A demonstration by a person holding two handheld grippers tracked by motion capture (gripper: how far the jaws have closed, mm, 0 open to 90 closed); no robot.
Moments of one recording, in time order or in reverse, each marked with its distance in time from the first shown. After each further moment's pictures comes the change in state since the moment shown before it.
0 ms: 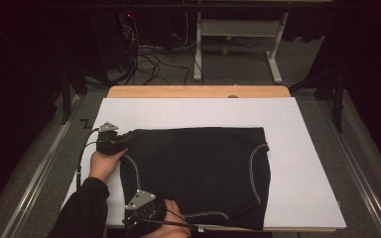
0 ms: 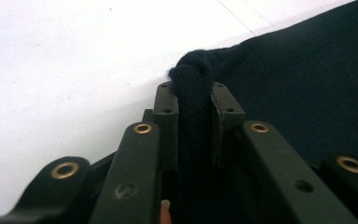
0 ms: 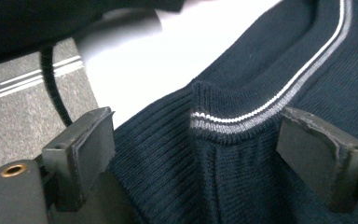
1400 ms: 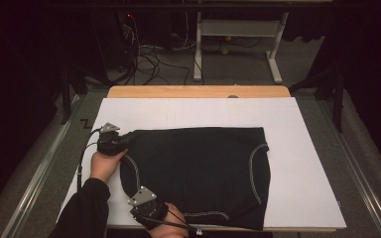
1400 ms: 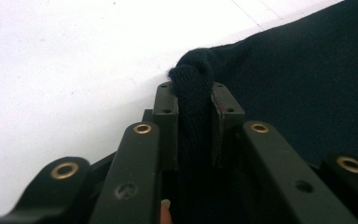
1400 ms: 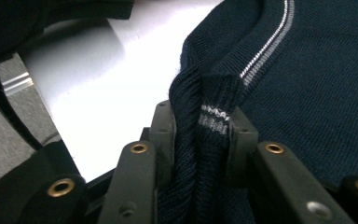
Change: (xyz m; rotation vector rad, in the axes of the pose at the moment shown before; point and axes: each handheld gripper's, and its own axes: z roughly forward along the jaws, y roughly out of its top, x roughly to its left) left arm -0.004 0.000 0.001 0.018 0.036 0.010; right arm -0.001 0.001 -0.001 -0.006 -0.139 0.089
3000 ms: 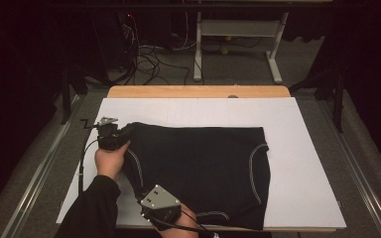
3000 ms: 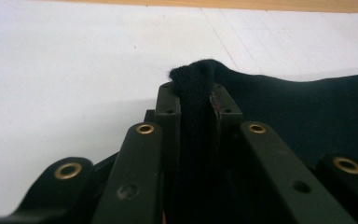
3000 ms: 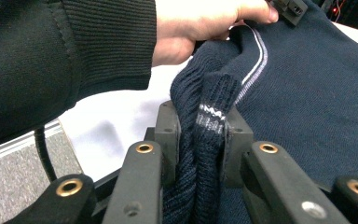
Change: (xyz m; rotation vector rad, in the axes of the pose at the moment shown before) left arm -0.031 0.032 -0.024 -0.088 0.114 -0.178; right arm -0.015 0.000 -0.051 -0.285 0.005 0.003
